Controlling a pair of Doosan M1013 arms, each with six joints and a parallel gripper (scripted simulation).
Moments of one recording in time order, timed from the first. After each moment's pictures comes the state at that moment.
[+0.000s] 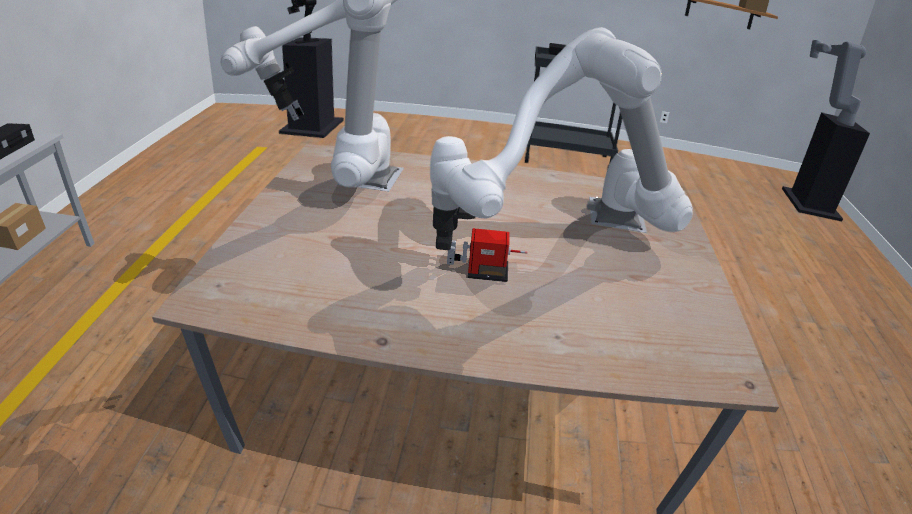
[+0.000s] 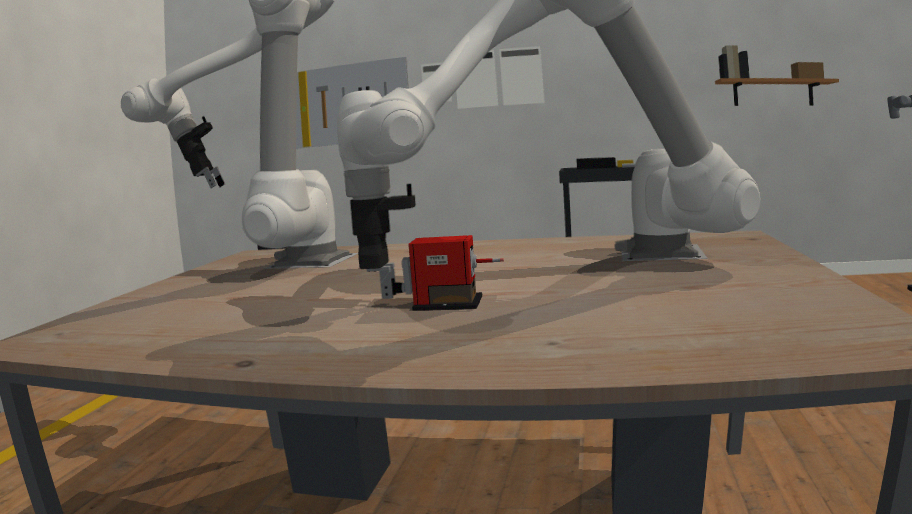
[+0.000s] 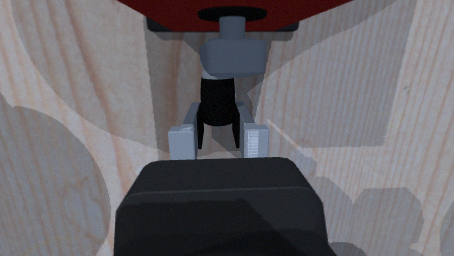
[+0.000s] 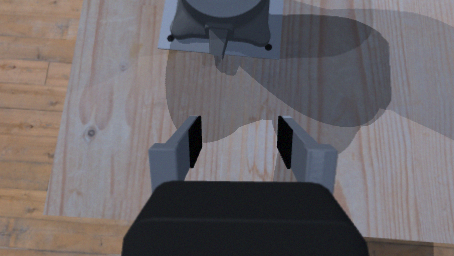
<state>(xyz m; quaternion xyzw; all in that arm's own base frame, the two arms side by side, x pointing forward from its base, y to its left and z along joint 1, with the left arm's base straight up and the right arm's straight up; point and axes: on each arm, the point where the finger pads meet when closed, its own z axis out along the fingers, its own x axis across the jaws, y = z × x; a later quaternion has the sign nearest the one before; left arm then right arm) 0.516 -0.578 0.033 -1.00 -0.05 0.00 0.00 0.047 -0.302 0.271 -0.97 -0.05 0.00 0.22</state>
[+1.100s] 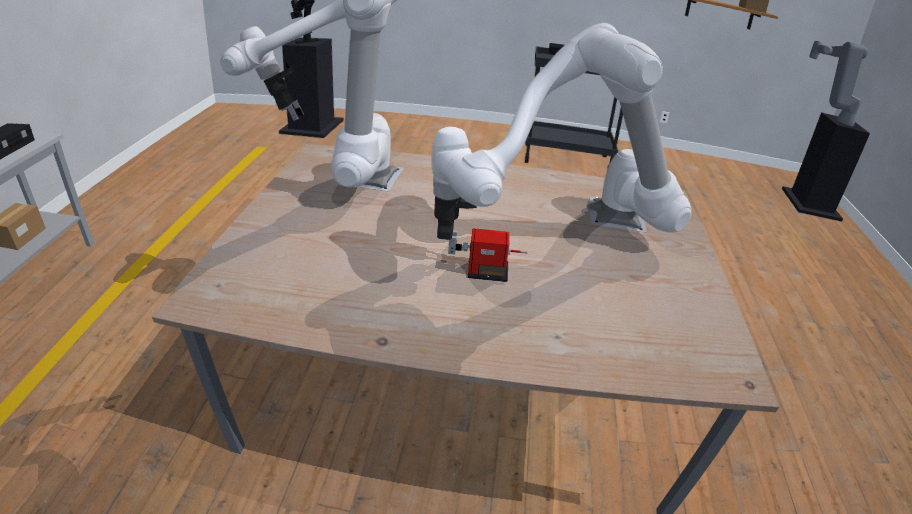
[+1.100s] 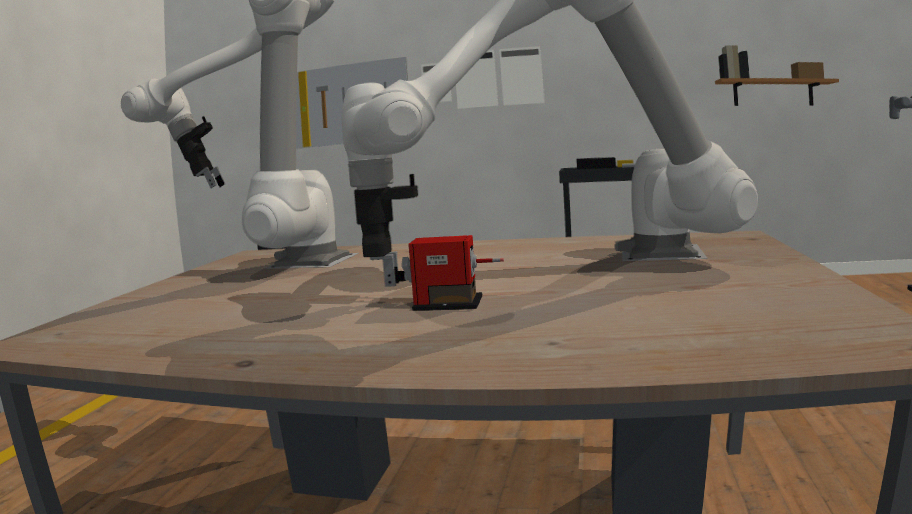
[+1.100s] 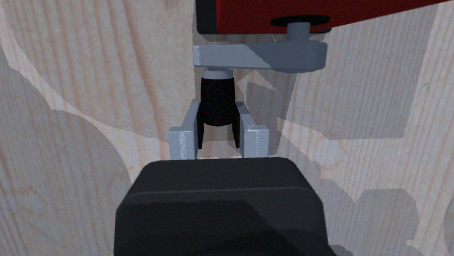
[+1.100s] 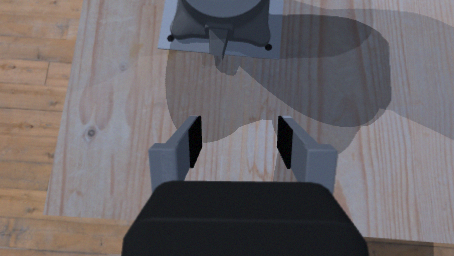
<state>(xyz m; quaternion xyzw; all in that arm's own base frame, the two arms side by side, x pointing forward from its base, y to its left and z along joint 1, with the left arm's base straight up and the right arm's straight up) 0.484 -0.581 0.051 -1.00 -0.05 0.00 0.00 0.047 -0.302 0.271 -0.97 -0.05 0.00 0.22</state>
